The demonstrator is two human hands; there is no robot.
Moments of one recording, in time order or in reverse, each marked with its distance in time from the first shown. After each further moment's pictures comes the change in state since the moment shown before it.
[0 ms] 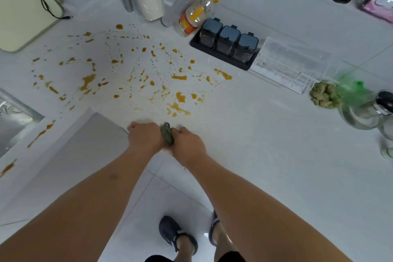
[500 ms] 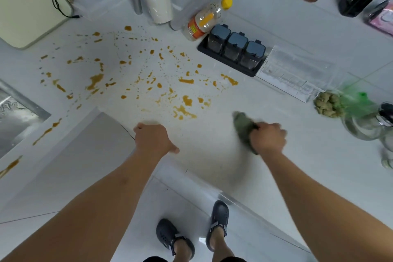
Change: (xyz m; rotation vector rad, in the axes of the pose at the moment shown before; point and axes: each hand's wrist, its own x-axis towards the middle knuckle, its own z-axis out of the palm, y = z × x) left_hand 0.008 -0.004 0.002 0.105 -0.067 0.064; right_hand -0.027 0.161 -0.074 0.054 0.309 0.746
